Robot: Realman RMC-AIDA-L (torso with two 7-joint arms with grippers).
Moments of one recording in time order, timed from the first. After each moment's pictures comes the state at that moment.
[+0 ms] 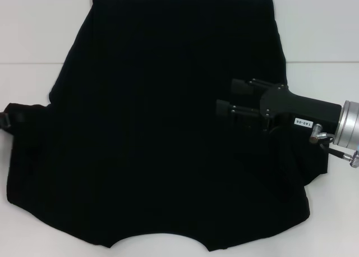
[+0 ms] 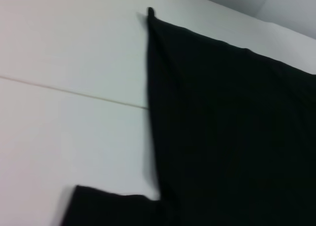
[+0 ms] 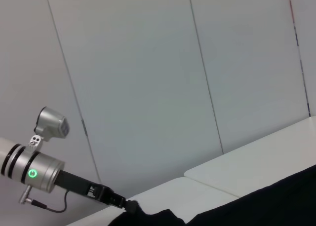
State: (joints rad) left arm -0.56 -2.05 0.30 0.85 2.42 1.19 -2.04; right arm 0.66 2.09 -0.67 -0.47 -1.78 -1.45 1.27
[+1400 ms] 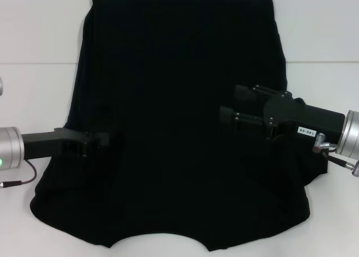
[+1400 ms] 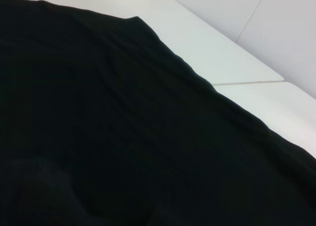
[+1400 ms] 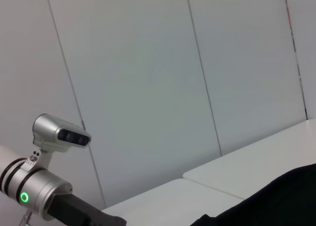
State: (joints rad) left arm -0.57 -2.09 0.49 0.73 2.27 1.38 -1.75; right arm 0.63 2.09 -0.68 -0.44 -1.76 -1.46 1.22
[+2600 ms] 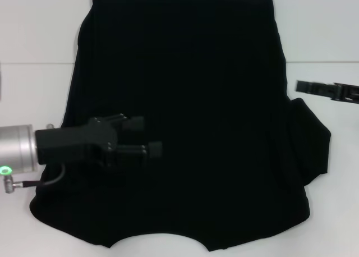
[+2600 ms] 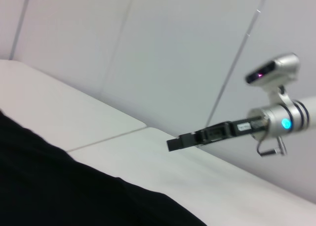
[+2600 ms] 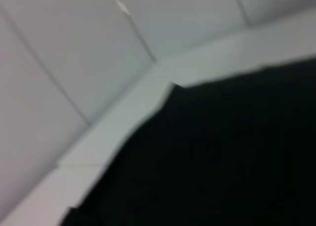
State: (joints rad) left arm -0.59 -2.10 0.48 0.68 2.11 1.69 -1.47; right arm 0.62 1.95 -0.63 -0.59 -2.00 -1.25 1.94
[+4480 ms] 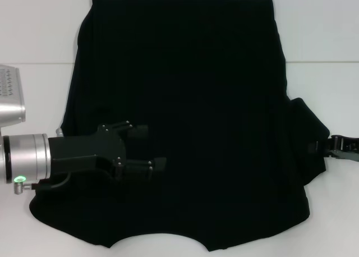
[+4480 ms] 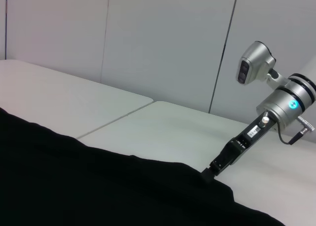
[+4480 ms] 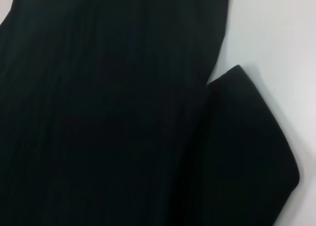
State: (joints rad) left arm -0.58 -2.12 0.55 0.67 2.12 1.58 -1.29; right arm 0.64 1.96 -0.64 -0.53 -2.36 -1.13 2.33
